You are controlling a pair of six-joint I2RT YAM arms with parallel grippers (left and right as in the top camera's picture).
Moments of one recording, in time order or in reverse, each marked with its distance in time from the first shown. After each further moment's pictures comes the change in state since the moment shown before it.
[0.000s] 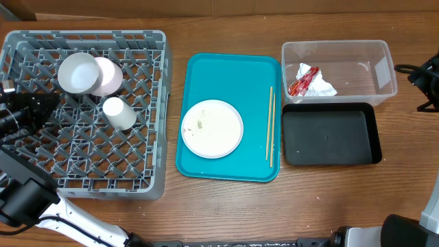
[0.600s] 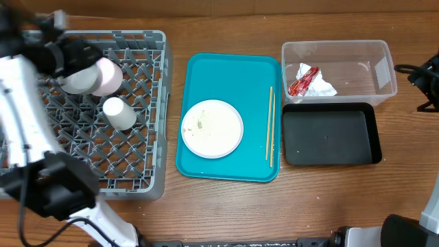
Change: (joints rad) left arm -0.470 -0.211 0.258 -0.002 -0.548 0.041; right arm 0.000 0.000 0.000 0.000 0.000 0.000
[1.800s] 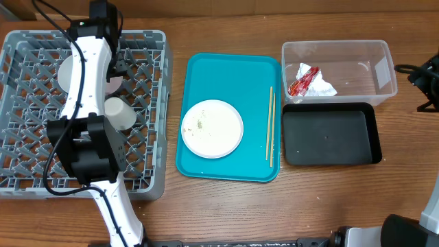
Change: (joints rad) left arm -0.299 0.228 0.003 0.026 -0.991 -0.387; right arm 0.000 0.000 0.000 0.000 0.000 0.000
